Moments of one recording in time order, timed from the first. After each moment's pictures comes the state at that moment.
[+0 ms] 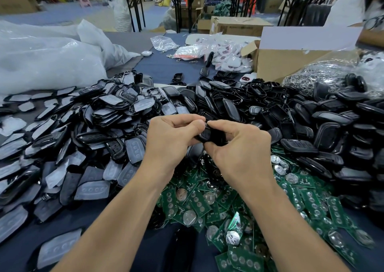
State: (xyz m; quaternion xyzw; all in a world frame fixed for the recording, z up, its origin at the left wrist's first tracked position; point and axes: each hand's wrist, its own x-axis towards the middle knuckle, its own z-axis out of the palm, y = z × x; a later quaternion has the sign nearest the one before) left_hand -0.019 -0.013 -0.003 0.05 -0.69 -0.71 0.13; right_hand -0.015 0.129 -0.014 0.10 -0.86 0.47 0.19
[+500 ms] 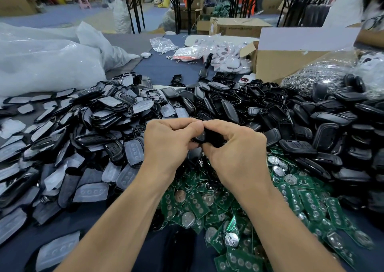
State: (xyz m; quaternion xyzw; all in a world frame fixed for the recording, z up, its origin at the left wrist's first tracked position) left_hand -0.018 -0.011 -0.007 0.06 -0.70 -0.70 0.15; right_hand -0.011 0.124 -0.009 0.14 -0.85 0.46 0.19
